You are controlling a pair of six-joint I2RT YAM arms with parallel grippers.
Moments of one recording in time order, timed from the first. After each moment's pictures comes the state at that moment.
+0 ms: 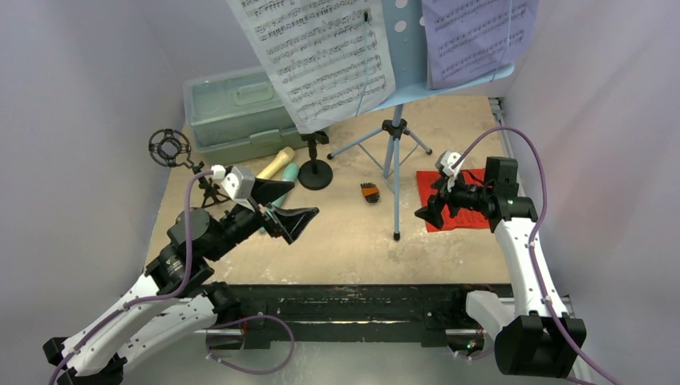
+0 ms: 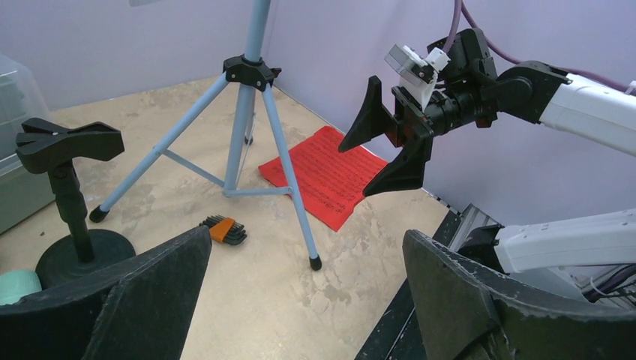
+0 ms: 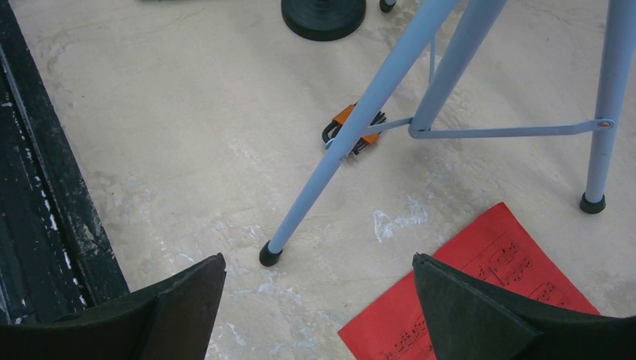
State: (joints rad) left arm -0.84 0.55 0.77 -0.12 0.03 -0.32; right arm -0.07 0.99 0.86 -0.69 -0.88 -0.69
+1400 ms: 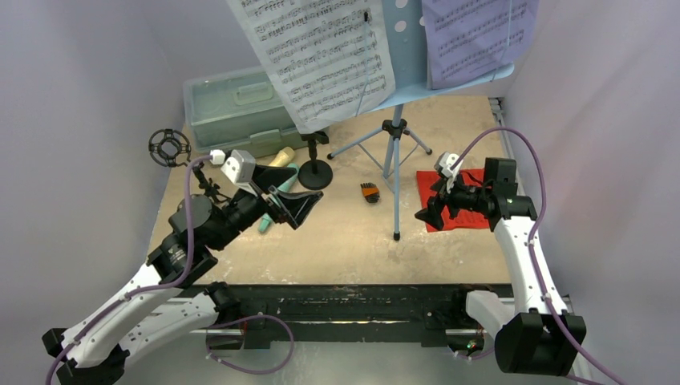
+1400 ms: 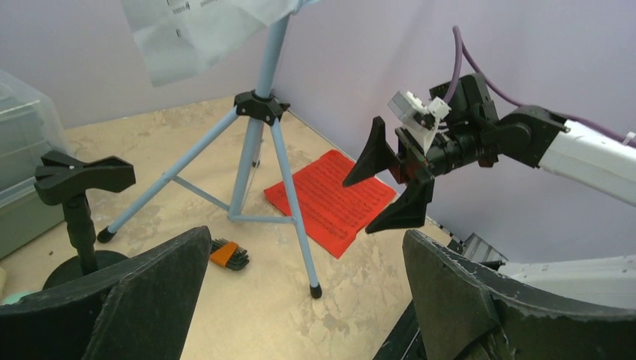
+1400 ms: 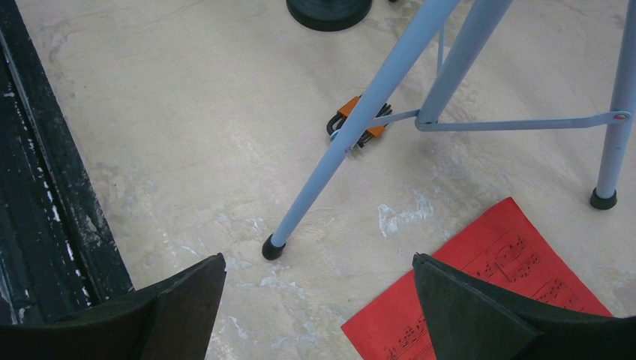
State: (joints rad) left arm -0.84 0.64 0.86 -0.09 -0.01 -0.34; right arm -0.07 1.00 0.86 -0.71 -0.88 -0.72
